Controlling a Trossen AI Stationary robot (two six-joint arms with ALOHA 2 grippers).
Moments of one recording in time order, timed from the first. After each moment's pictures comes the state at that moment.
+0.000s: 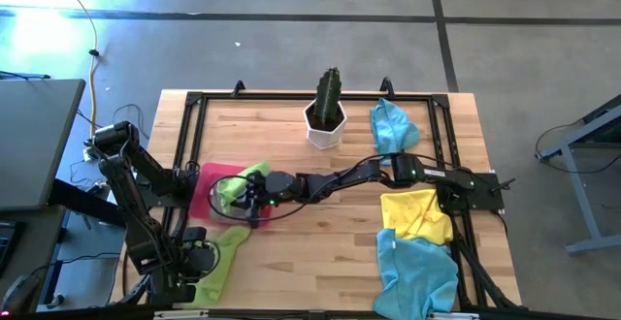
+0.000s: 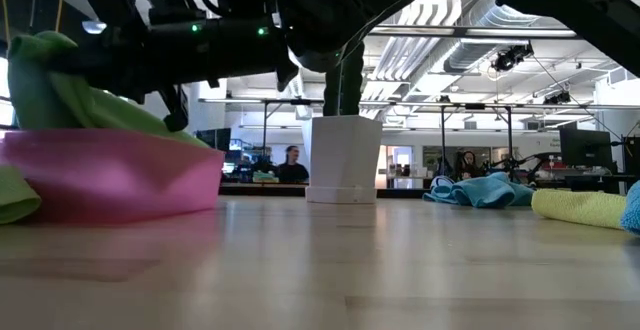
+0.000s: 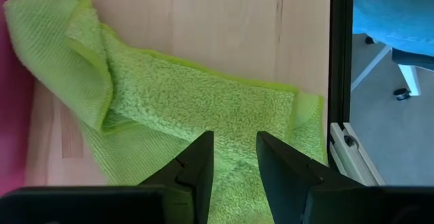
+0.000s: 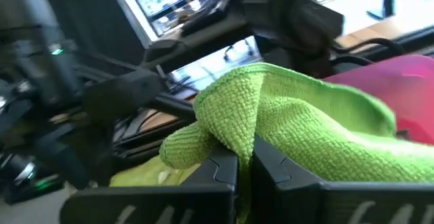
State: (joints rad) left arm -1.07 1.44 0.95 -0.82 -0.24 -1.17; right arm 0.10 2.52 1.93 0.46 -0.08 0.42
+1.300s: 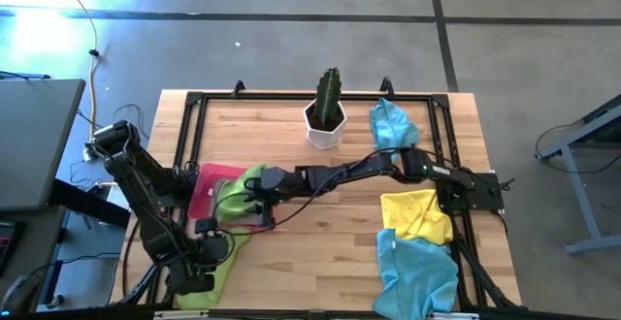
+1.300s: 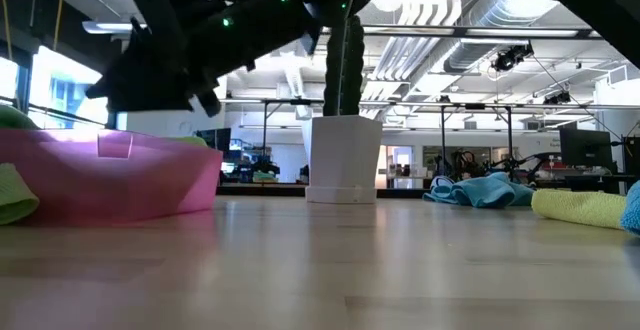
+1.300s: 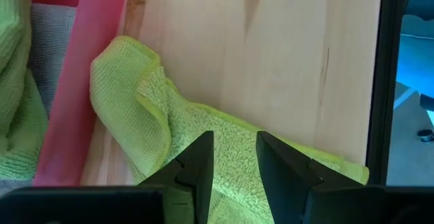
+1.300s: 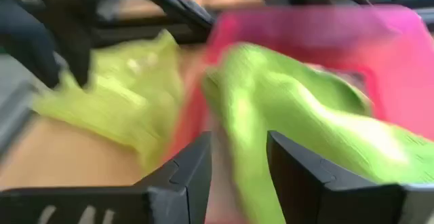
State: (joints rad) left arm -0.93 1.44 0.95 -0.83 -0.30 -1.12; right arm 0.09 2.40 1.93 -0.04 -0.12 0.10
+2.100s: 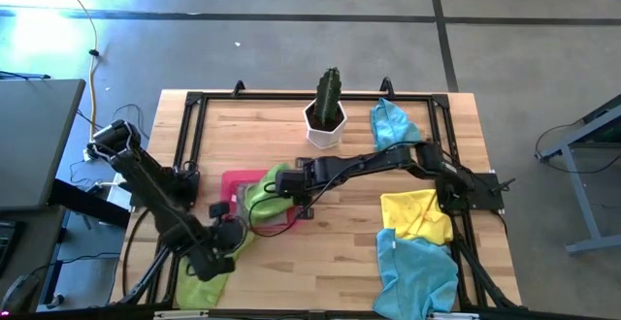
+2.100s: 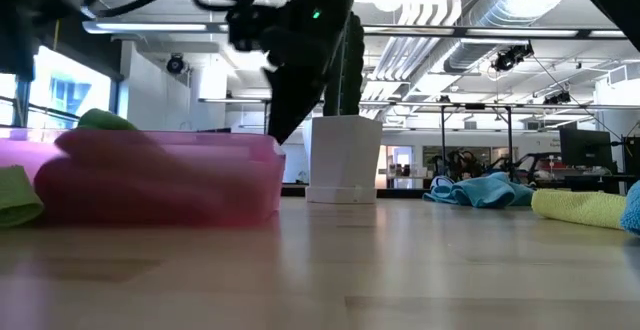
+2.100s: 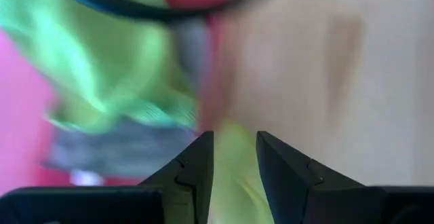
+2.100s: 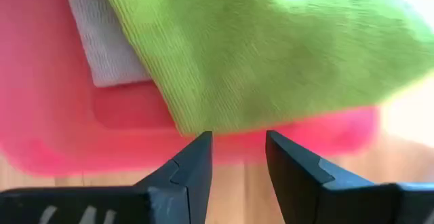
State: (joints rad) left arm -0.75 1.44 0.95 -0.85 -0.54 -0.97; right arm 0.11 2.23 1.93 -0.89 0.14 0.02
